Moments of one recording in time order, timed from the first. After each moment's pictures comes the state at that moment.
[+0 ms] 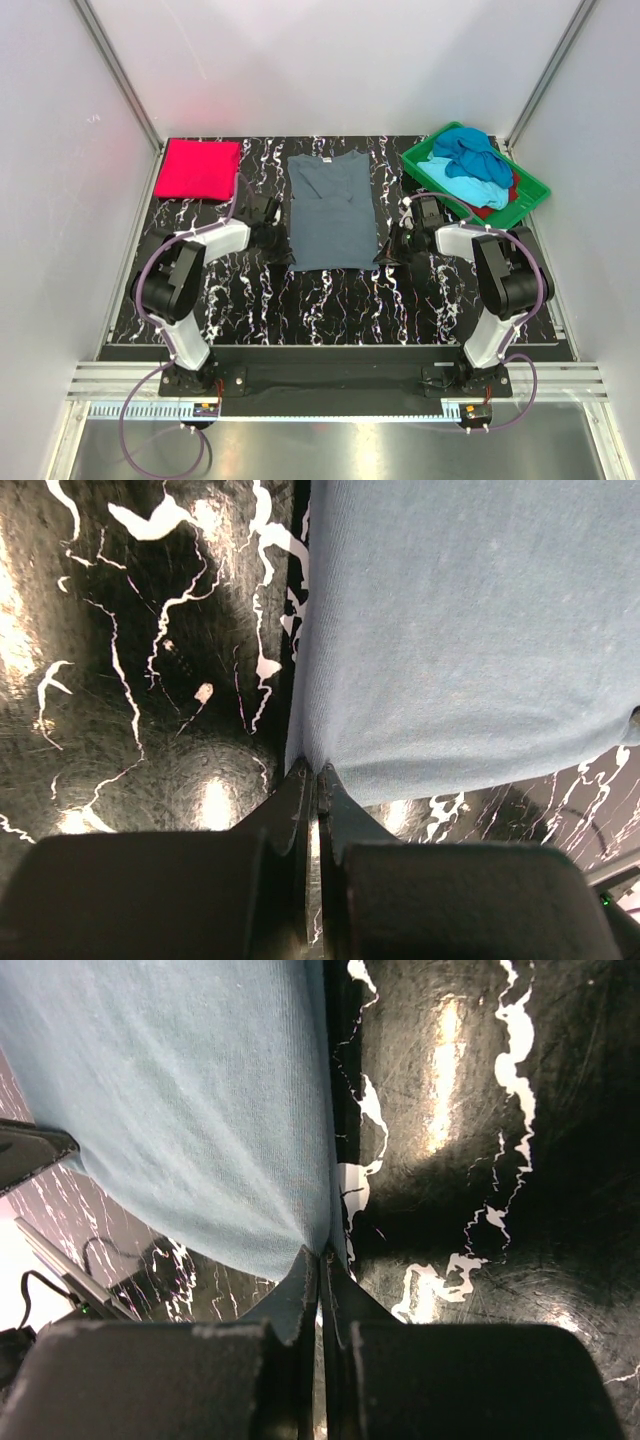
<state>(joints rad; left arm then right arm) -0.39 1.77 1.01 -0.36 0.23 -0.66 0.25 1.78 0.89 -0.13 -0.50 0.54</state>
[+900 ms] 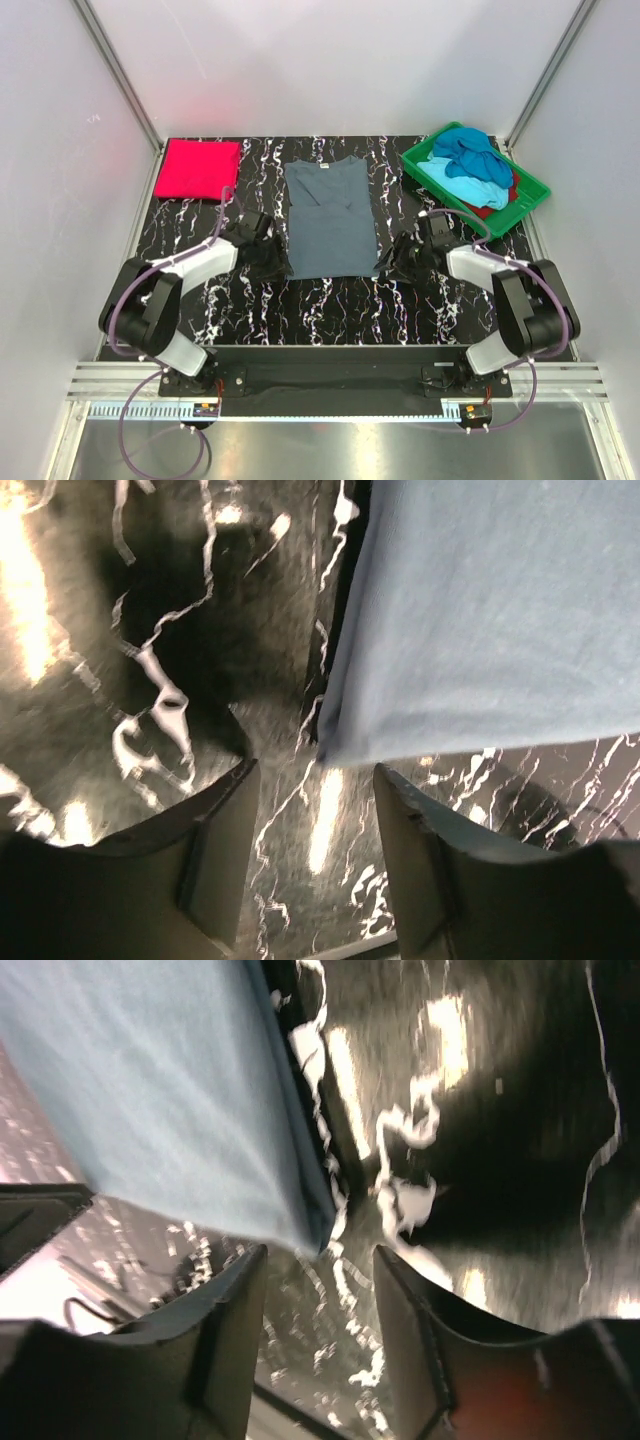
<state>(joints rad) -0.43 1.55 0.83 -0.39 0.15 -0.71 0.28 1.55 0.70 -0.13 -0.40 0.74</state>
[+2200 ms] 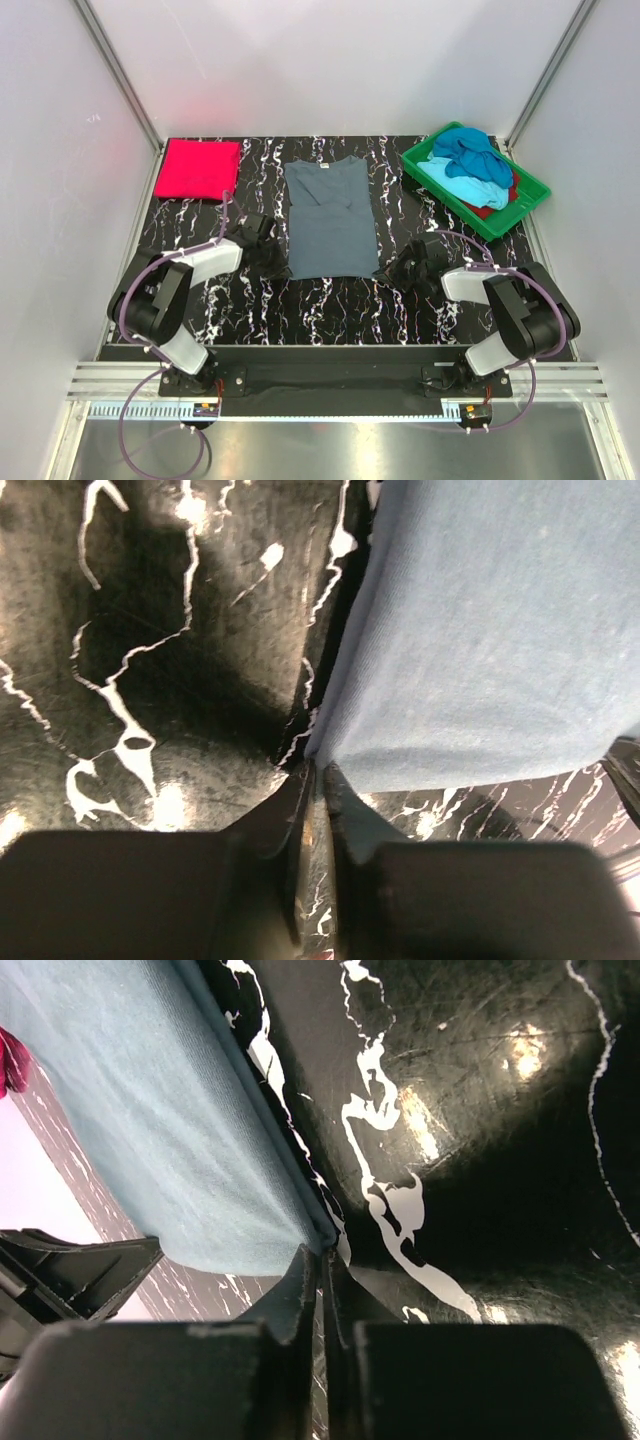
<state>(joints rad) -0.43 1.61 0.80 -0.27 0.18 -0.82 0.36 1.51 0.47 0.24 -0.25 1.13</state>
